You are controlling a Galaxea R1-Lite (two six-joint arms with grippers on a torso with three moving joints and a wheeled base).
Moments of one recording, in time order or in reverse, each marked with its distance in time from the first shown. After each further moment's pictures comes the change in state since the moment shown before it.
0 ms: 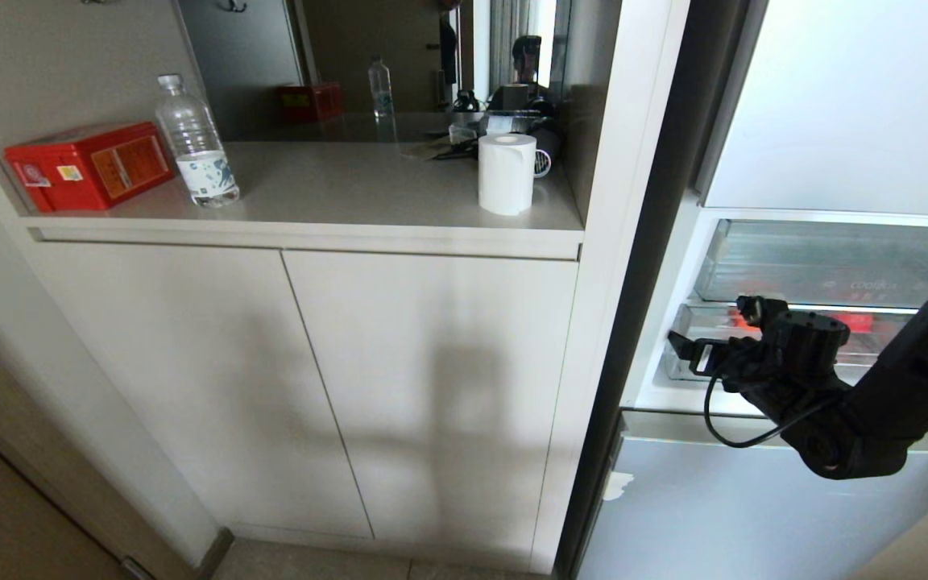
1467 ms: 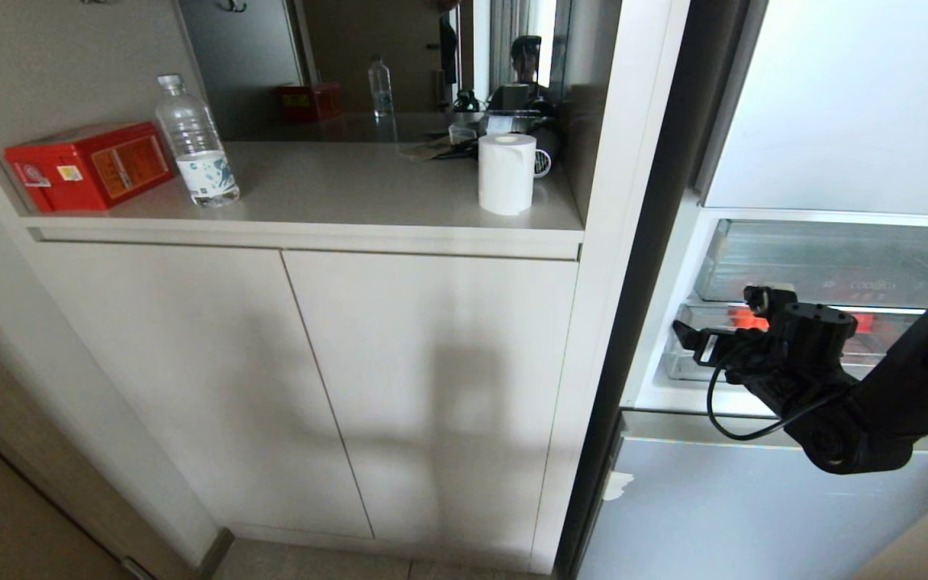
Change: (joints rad) left arm 0.000 0.000 0.000 0.000 0.000 0.000; right arm 0.002 -0.029 -0.005 -0.005 -0.034 -0.001
